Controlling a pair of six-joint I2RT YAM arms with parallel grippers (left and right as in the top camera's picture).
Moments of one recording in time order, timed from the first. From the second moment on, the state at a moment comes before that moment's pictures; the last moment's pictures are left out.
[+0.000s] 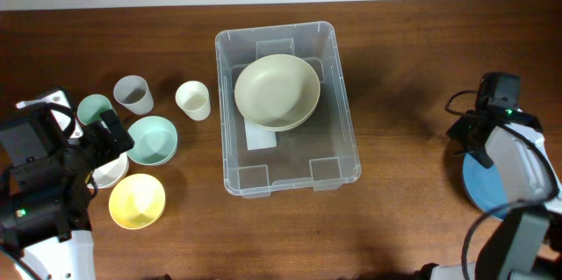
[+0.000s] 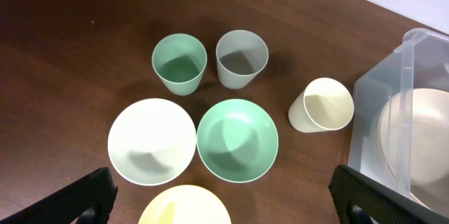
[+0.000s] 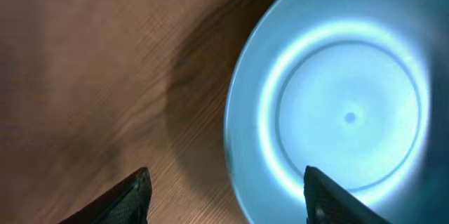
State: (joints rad) left arm 0.34 1.05 1.19 -0.92 0.03 -0.14; right arm -0.33 1.60 1.04 -0.69 0.26 0.53
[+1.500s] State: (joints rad) left arm 0.34 1.05 1.19 -0.92 0.04 -0.14; right arm -0.37 1.82 1.04 -0.55 0.39 0.53
